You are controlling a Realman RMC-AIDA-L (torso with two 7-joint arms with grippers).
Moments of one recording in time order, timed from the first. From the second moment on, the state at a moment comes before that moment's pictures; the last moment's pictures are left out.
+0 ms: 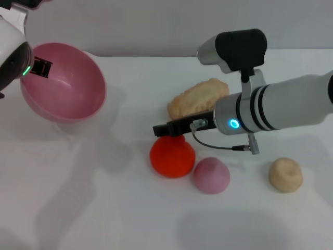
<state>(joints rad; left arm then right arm) -0.54 -2.06 1.79 1.58 0.25 -1.38 -0.32 0.63 2.08 -1.84 -1.05 0.95 0.79 -0.21</state>
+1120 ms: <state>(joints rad) -0.55 -2.06 1.78 1.58 0.26 -1.37 -0.31 0.70 2.08 -1.93 -0.91 0.99 0.71 -0.26</state>
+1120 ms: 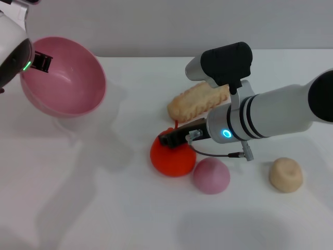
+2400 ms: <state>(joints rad) -0.59 -2.07 1.93 1.59 0.16 -1.34 -0.34 0.50 2.08 -1.68 -1.71 0.63 1.00 -0.21</state>
